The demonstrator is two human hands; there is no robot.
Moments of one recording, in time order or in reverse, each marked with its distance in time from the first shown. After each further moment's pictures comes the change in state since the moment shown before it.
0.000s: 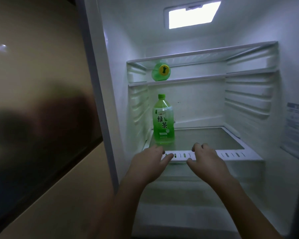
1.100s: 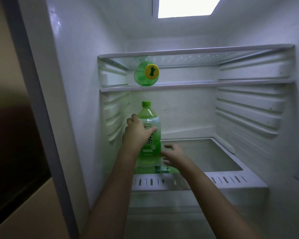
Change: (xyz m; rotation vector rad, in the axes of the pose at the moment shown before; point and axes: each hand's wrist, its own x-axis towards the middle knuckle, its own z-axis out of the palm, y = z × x) left_hand 0.194 -0.024 0.001 -0.482 0.264 -0.252; right_hand 0.145 -0.018 0.052 0.959 -0.305 0.404
